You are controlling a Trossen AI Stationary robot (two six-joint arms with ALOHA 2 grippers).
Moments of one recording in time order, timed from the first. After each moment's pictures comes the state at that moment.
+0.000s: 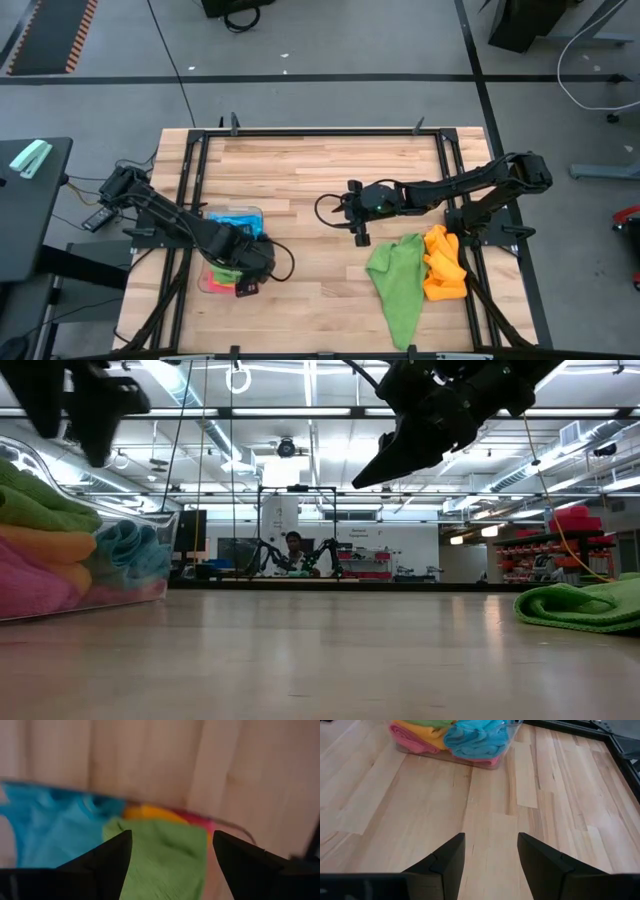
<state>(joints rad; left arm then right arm) -0.49 1.53 1.24 -1.11 -0.07 -0.66 0.05 1.46 0.83 0.04 0.06 -0.16</state>
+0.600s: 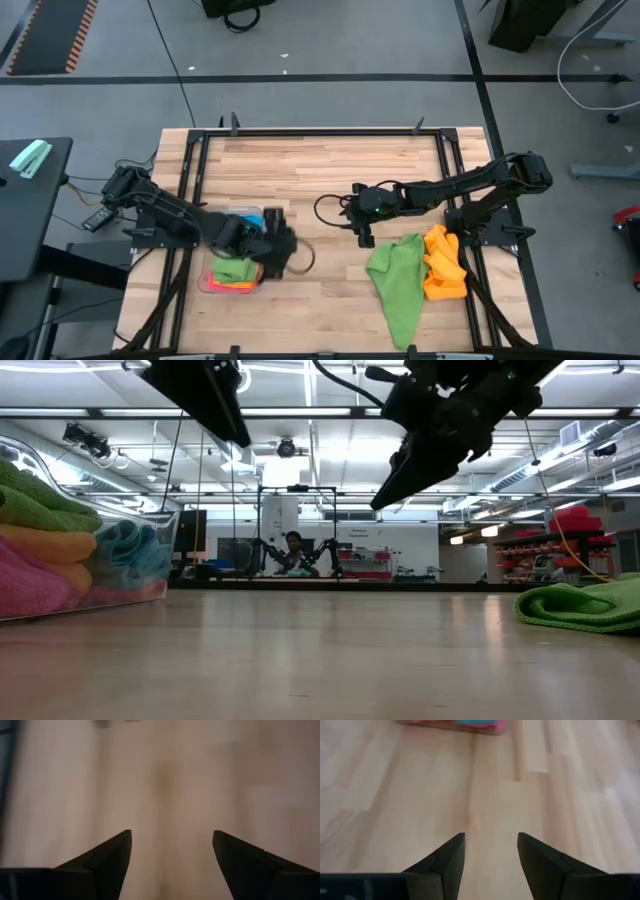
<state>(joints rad) -0.41 1.54 1.24 -0.76 -0.46 -0.22 0.04 1.46 0.83 -0.09 0.06 -0.07</state>
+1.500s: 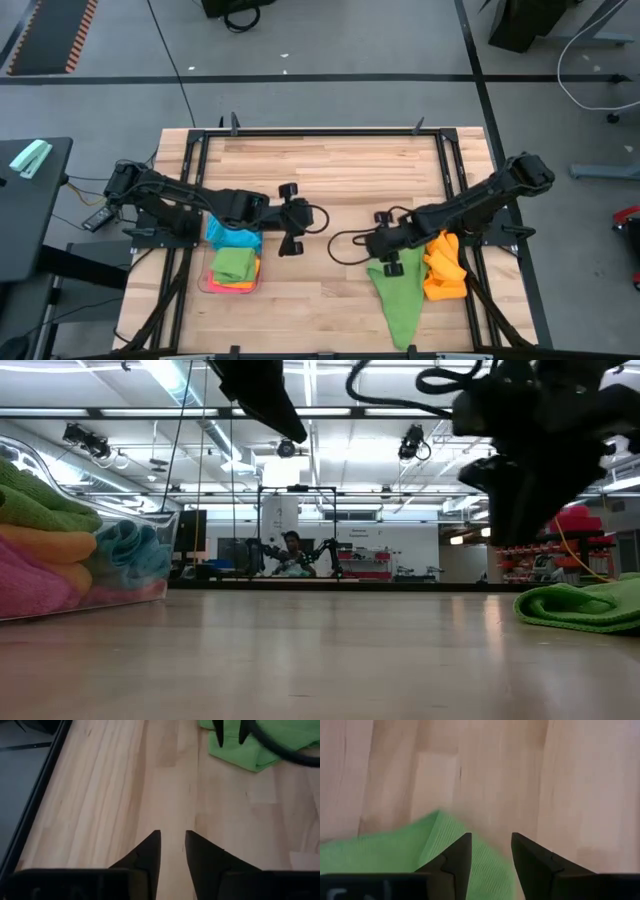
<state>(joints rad) -0.20 1.54 1.24 -0.52 -0.40 -0.07 0.33 1.46 0.86 -0.55 0.14 0.21</state>
